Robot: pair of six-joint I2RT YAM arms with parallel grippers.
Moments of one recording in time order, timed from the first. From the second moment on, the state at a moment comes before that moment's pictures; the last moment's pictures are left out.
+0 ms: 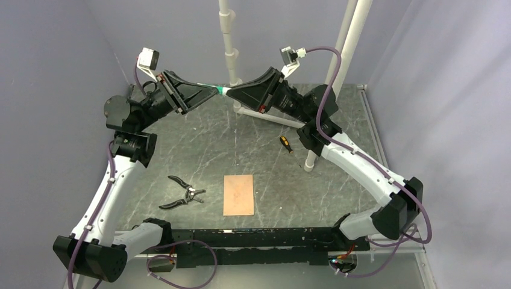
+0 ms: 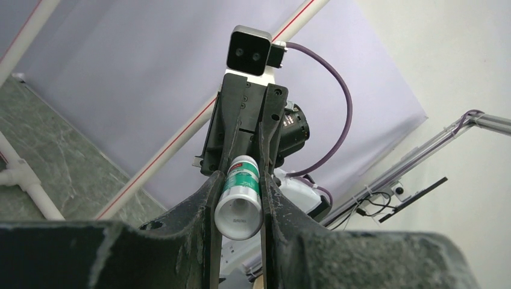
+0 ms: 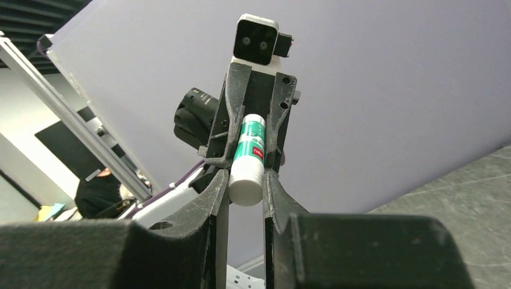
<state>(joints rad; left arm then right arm) -0.24 1.08 1.17 0.46 0.82 -1.32 0.71 1.39 1.34 0.58 -0.56 0.94</state>
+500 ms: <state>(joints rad) -0.24 1.06 1.26 0.39 0.84 -1.05 0.69 1.49 1.48 0.65 -0.72 1.18</state>
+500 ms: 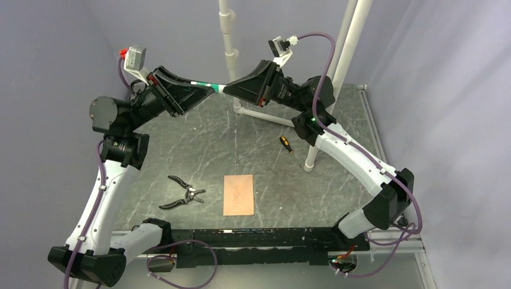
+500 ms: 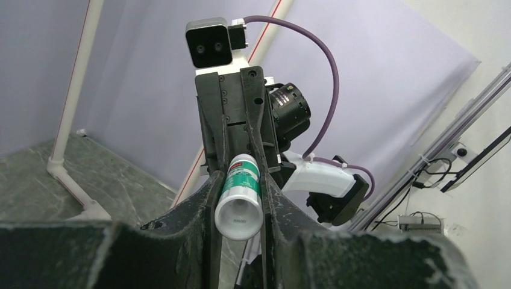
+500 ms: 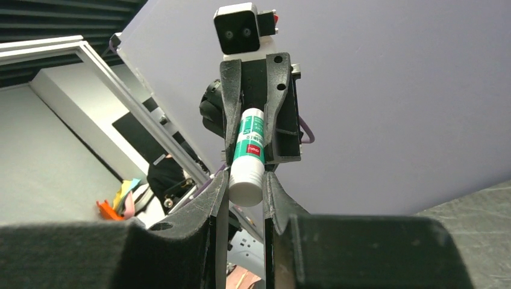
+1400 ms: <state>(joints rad) -0.27 1.06 1.23 0.46 0.76 -0.92 0.69 1.56 1.57 0.66 -0.73 1.27</state>
